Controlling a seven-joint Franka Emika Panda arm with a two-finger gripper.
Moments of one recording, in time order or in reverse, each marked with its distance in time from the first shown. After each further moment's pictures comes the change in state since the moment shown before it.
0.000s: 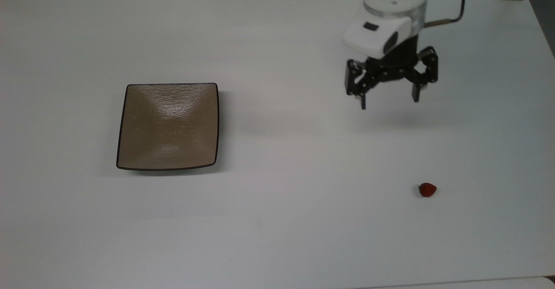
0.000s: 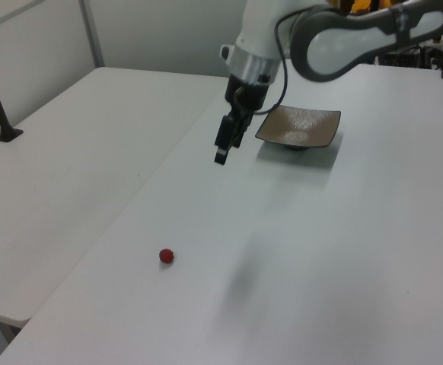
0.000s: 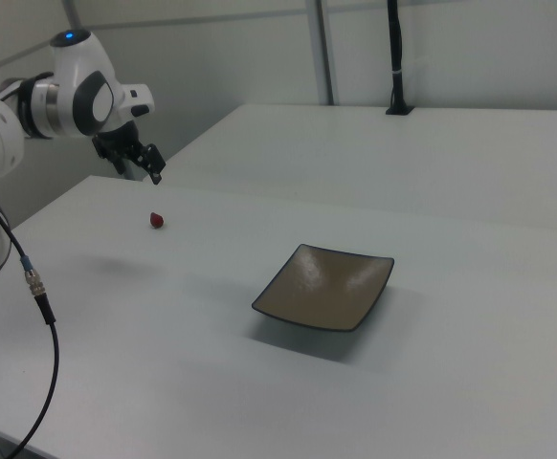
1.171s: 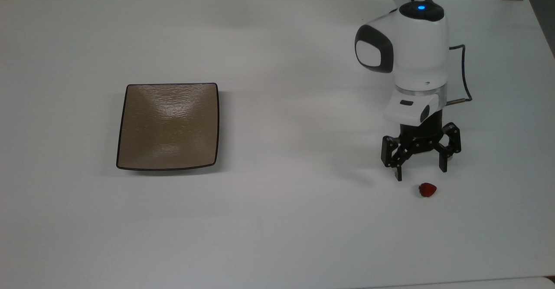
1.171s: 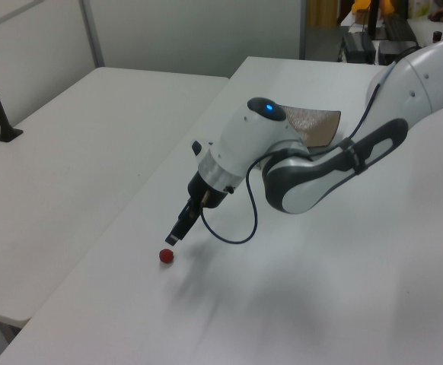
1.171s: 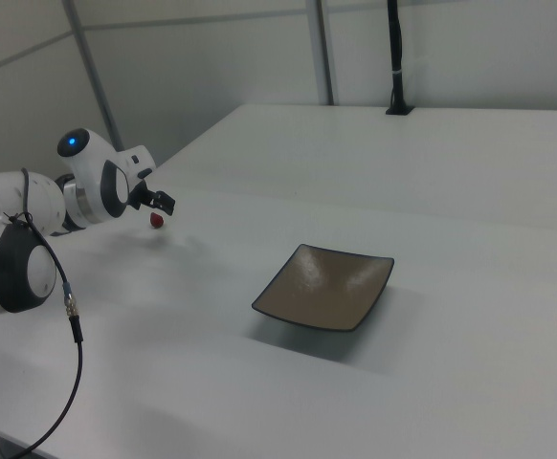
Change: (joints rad) arm 0.098 0.393 -0.019 0.136 -0.230 0.542 0.138
